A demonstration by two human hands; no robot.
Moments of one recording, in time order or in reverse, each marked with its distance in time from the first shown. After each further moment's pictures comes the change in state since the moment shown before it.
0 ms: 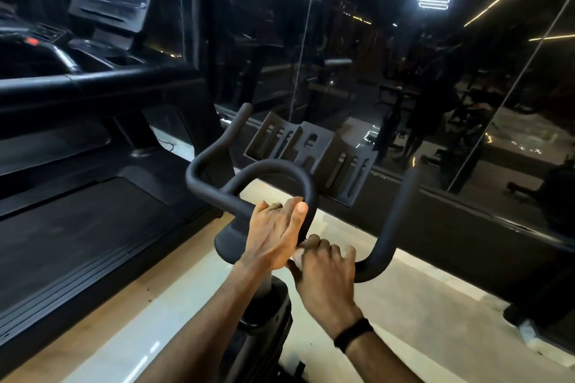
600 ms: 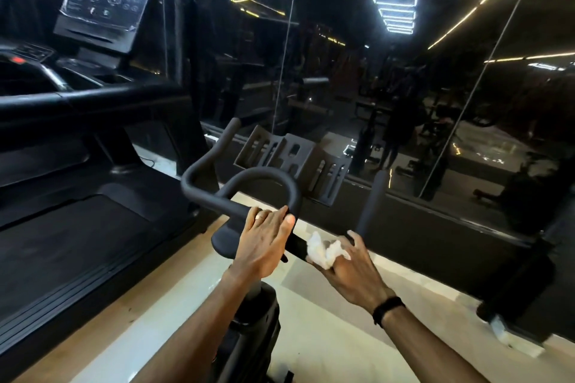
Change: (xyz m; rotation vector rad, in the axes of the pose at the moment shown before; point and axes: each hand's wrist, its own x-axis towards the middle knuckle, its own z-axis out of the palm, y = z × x) left_hand -0.033 0.009 -0.012 -0.015 -0.144 -0.030; right_hand -0.009 0.096 0.019 0.068 0.226 -0.415
